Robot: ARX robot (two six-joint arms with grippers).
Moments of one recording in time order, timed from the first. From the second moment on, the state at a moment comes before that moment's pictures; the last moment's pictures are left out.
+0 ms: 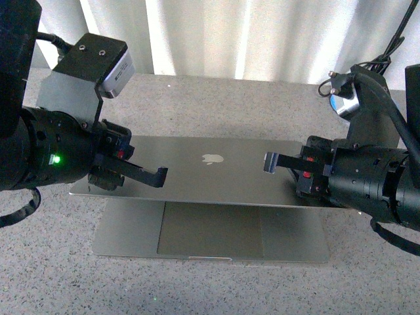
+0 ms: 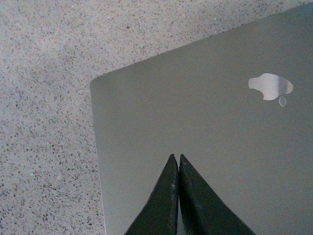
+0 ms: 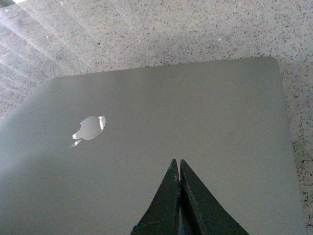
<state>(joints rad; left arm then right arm) -0.37 1.78 0.63 0.45 -0.03 0.07 0.39 1.93 0.55 0.76 -0.07 0.46</state>
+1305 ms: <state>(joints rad) -0.41 1.96 0.59 0.59 -0.03 -0.04 0.36 2.09 0.53 0.84 -0.08 0.49</state>
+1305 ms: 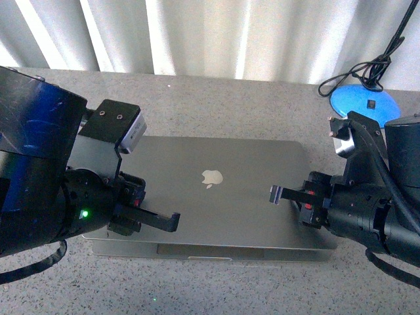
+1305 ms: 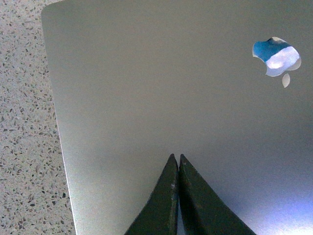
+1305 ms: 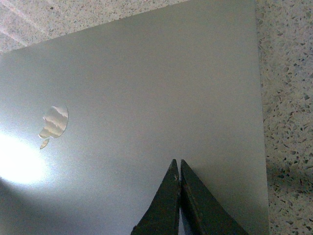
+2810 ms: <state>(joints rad) -0.42 2.08 0.55 0.73 -0.02 -0.13 0.38 2.17 0.52 0.89 -0.07 0.51</state>
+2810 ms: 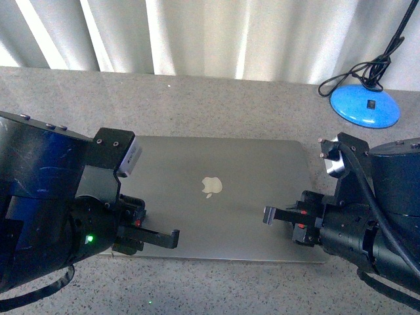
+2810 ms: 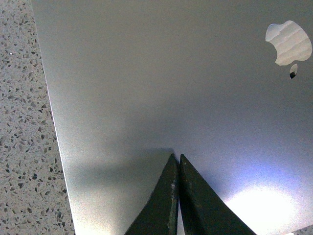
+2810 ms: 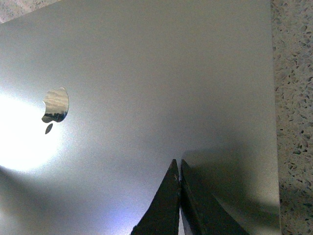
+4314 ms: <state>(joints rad) 0.31 0.64 0.25 0.12 0.16 -0.35 0.27 0.81 0.28 0.07 0.30 0.15</state>
